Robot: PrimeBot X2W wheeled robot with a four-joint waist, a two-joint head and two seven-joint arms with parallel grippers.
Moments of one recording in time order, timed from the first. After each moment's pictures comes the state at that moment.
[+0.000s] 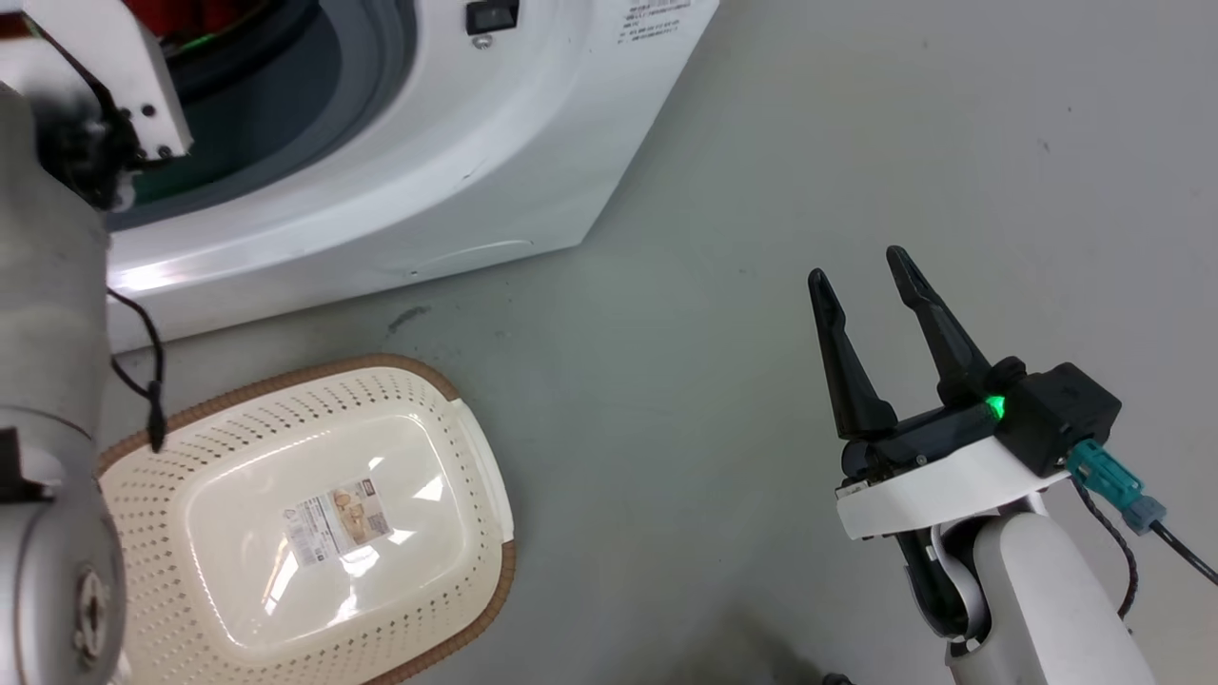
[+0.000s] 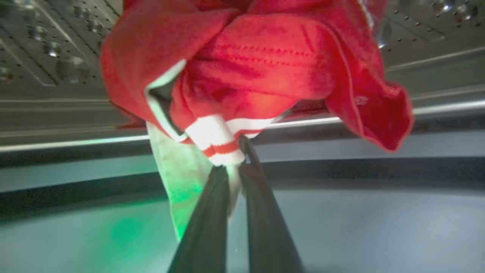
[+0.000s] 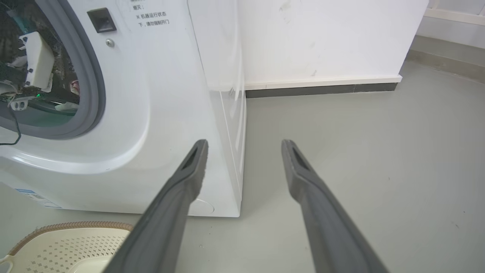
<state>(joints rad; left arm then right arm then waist) -1.32 0.36 -0.06 1.22 -0.21 -0.05 0.46 -0.30 -0.05 0.22 0.12 0.22 0.13 -0.26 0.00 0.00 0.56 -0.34</state>
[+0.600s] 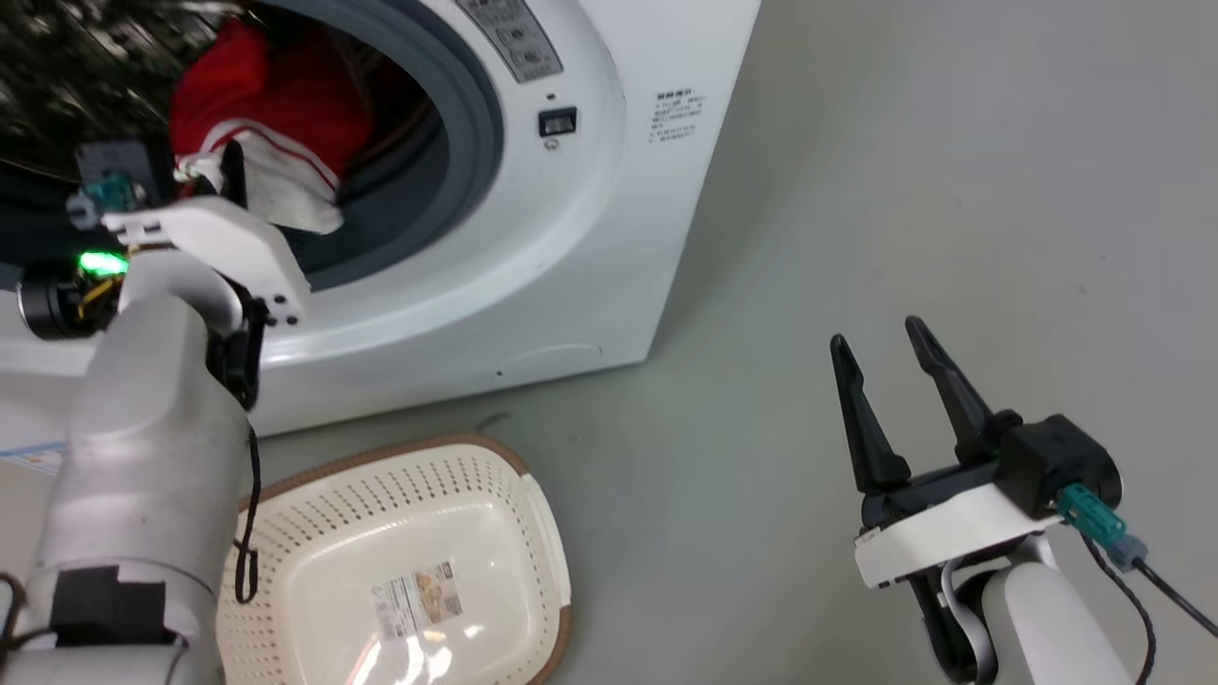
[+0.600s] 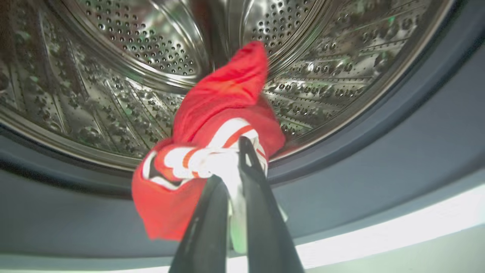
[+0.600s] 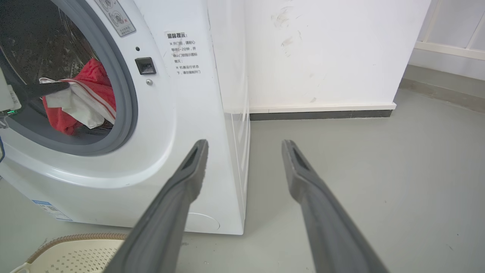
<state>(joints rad) -0.99 0.27 -0.07 1.14 -0.24 -0.08 -0.21 -0.23 -0.05 0.17 0.18 0.16 0.13 -0.26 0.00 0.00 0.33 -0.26</state>
